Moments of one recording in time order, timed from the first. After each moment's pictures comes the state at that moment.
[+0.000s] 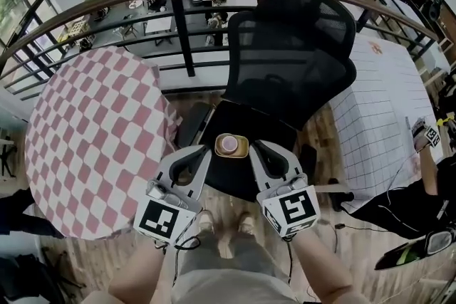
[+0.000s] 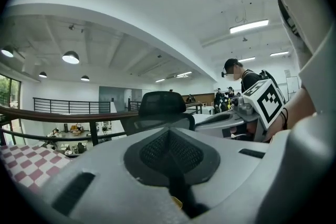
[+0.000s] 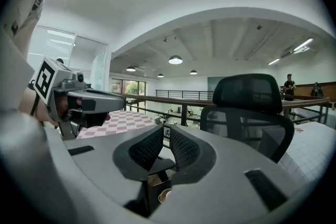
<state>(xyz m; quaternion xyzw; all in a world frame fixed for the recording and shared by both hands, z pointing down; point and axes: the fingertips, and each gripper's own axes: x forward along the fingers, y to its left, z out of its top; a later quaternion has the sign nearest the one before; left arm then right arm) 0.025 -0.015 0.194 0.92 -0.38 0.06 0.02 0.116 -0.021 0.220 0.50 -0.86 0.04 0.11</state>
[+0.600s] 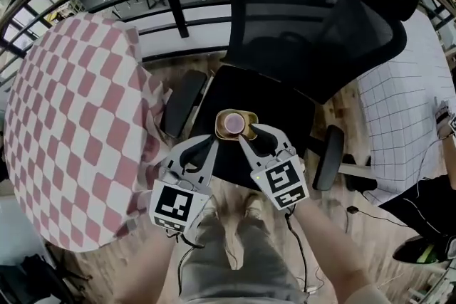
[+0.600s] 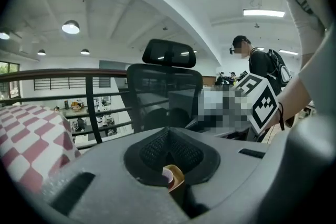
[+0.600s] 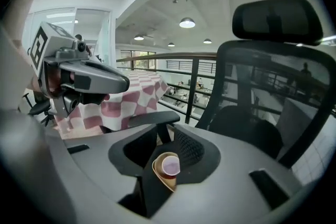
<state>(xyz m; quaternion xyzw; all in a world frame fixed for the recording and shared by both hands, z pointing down) 0.049 -0.093 0.441 0.92 -0.36 0.15 0.08 0.112 -0.104 0.496 0.43 -0.86 0.11 0.26</state>
